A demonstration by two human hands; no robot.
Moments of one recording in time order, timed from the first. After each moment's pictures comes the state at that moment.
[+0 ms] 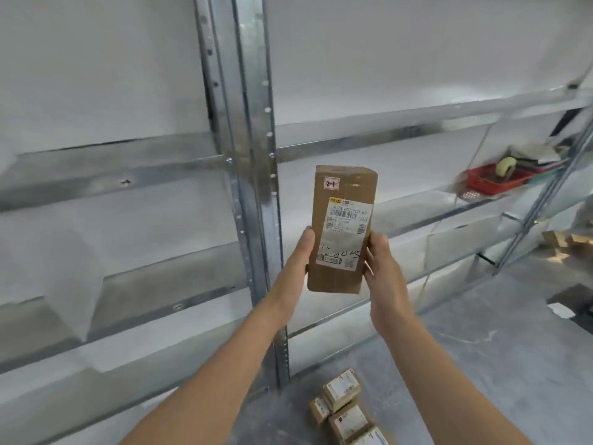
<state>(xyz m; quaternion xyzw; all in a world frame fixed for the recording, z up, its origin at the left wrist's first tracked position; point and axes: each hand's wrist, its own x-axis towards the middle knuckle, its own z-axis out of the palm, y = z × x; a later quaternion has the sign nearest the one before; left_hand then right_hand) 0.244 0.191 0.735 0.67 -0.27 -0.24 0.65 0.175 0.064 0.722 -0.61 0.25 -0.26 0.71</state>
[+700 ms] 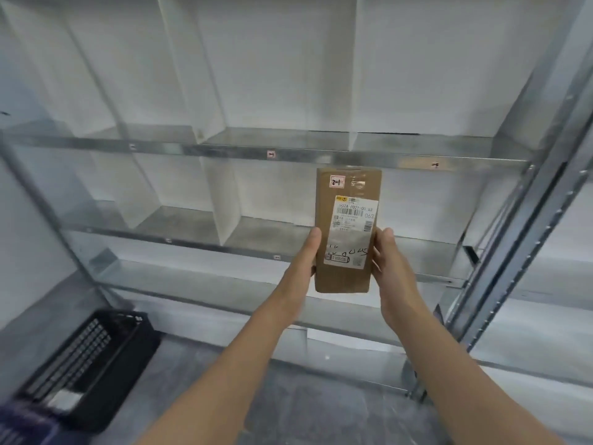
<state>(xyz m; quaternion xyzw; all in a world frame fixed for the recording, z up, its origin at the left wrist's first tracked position) 0.156 0.649 0.763 0.71 -0.03 -0.03 0.70 0.189 0.499 0.751 -0.66 0.02 0.00 0.75</state>
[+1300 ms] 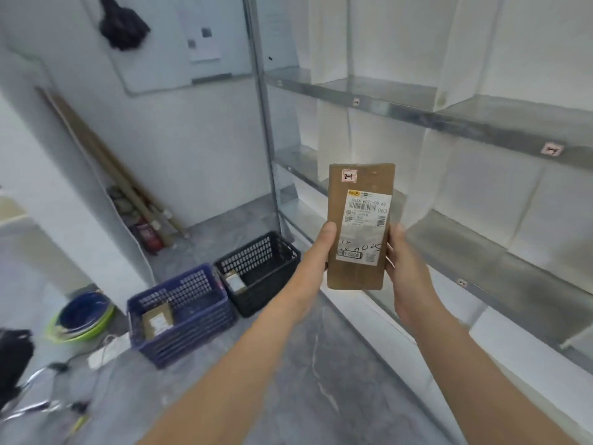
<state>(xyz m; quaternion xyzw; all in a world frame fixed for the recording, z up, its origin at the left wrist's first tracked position) 0.117 0.884 0.726 0.65 0.25 0.19 0.70 0.235 0.790 0.712 -0.65 -0.18 0.28 0.69</state>
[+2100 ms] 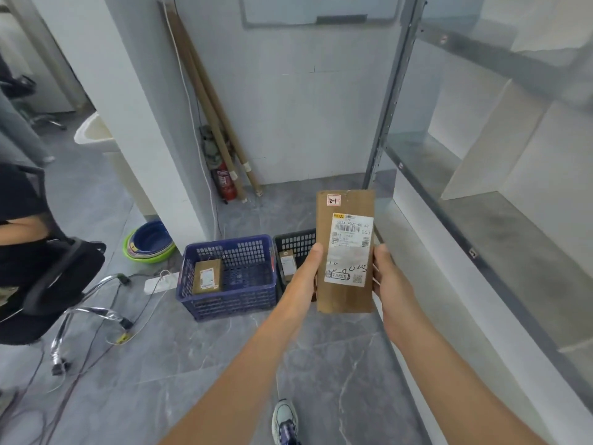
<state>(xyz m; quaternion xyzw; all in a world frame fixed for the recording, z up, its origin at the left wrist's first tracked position) 0.111 1.139 0.610 0.48 0.50 0.31 0.66 0.260 1.097 0.618 -0.66 -0.24 0.49 0.52</state>
